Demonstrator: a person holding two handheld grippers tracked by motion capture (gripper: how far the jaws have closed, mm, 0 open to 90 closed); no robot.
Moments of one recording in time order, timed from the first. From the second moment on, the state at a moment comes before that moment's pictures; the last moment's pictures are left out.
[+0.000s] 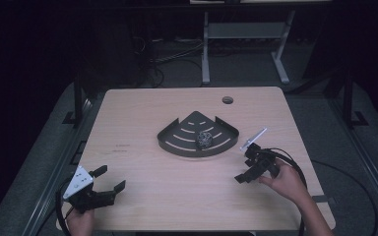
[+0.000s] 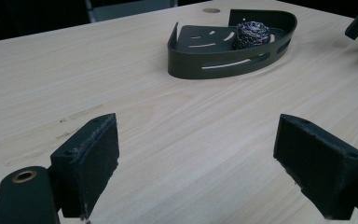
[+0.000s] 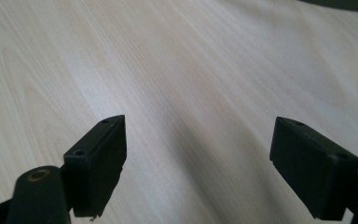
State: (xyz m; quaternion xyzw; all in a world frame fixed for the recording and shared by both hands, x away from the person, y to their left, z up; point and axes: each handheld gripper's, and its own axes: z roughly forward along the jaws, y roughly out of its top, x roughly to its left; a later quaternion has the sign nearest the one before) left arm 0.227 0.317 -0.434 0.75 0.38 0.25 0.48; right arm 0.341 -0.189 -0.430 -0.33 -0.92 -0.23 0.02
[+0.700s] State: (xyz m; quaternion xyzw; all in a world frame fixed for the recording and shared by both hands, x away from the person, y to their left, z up) left arm 0.227 0.317 -0.434 0.75 0.38 0.25 0.48; right arm 0.307 -0.213 -0.441 -0.34 -0.90 -0.25 0.02
